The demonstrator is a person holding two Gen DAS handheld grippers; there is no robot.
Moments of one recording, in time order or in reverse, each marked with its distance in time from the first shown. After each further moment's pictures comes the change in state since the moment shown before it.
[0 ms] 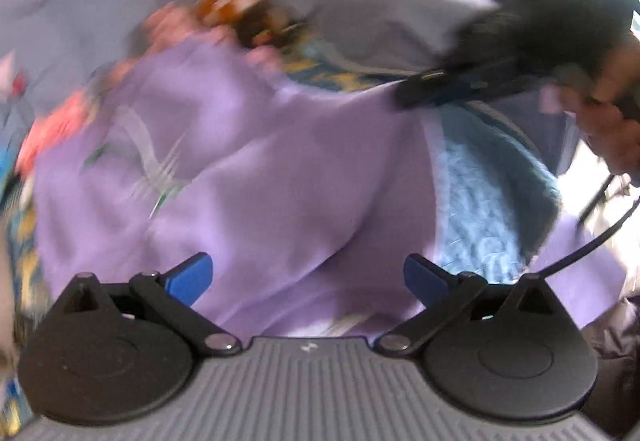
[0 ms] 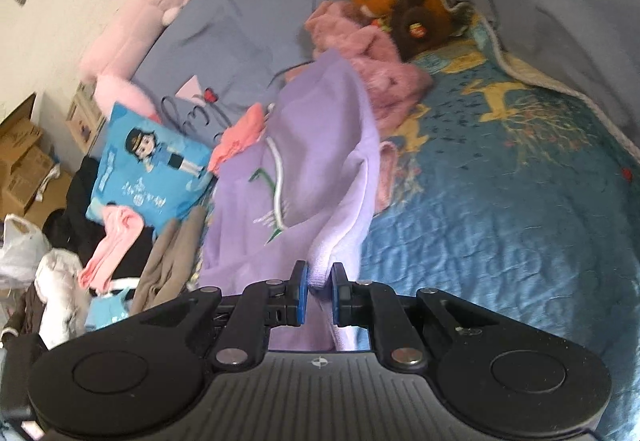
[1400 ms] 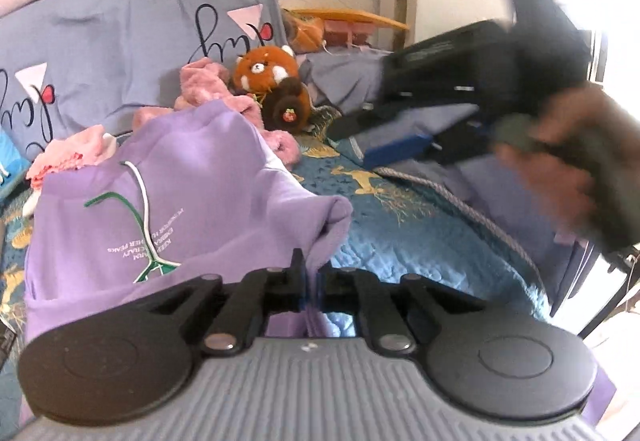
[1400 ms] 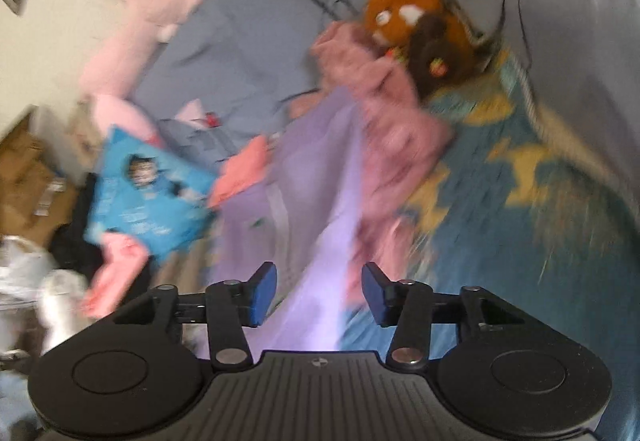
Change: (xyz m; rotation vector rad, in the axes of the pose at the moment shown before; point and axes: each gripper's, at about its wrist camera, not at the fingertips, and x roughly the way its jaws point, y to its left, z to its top) left arm 0.014 -0.002 0.051 -0.263 -0.201 0.068; right arm 0.047 -0.009 0.118 -0.042 -0.013 -0.059
